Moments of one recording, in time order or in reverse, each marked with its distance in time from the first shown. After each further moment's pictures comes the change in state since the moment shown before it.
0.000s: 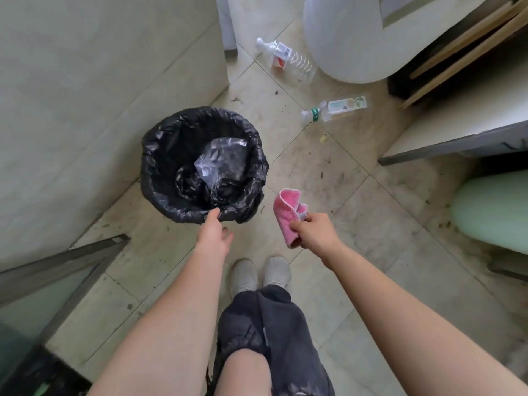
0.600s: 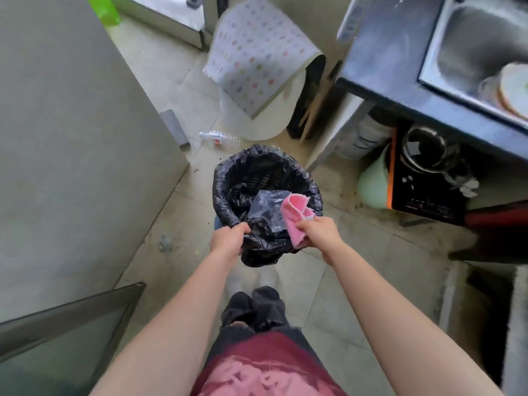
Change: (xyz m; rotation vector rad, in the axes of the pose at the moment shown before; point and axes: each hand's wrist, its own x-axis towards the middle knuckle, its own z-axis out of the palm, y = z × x) left_hand -0.359 -0.039 0.001 0.819 -0.253 0.374; right_hand -0.294 0.001 -0.181 0.450 0.200 -0.038
